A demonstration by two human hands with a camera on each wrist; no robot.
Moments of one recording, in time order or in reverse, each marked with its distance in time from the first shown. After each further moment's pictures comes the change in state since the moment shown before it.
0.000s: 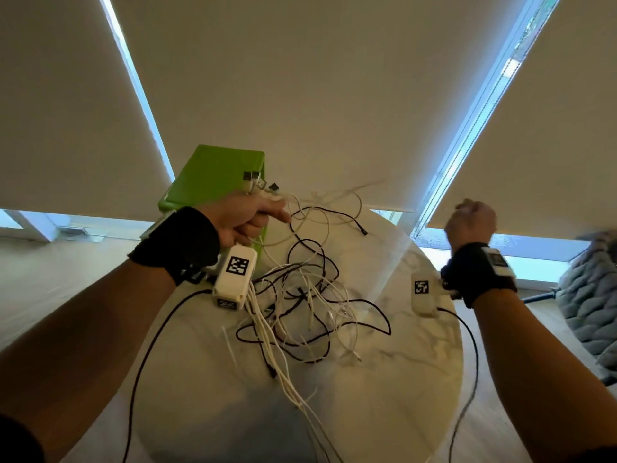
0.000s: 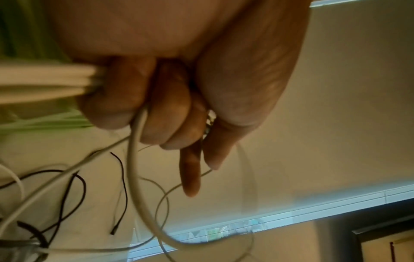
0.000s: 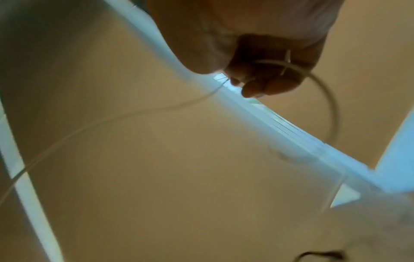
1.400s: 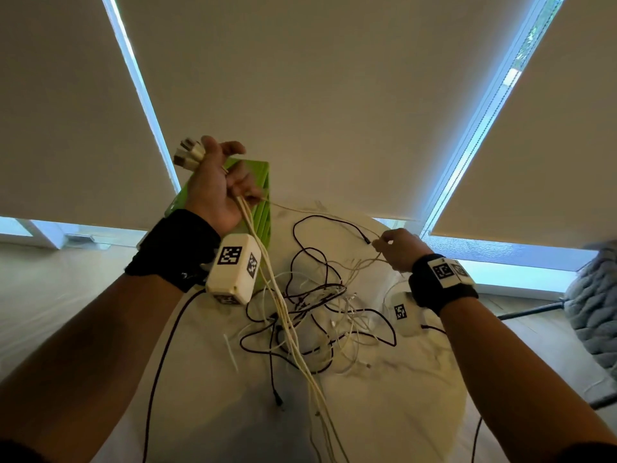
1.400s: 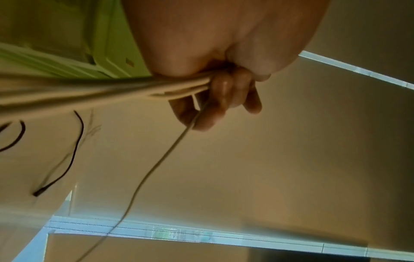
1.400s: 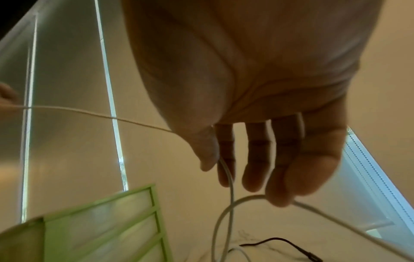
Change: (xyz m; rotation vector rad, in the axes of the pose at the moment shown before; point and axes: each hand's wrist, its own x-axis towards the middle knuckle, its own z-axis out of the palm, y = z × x) left_hand -0.014 0.024 -0.004 -0.808 0.178 0.586; right_hand -0.050 -0.007 0.044 -0.627 -0.794 -0.261
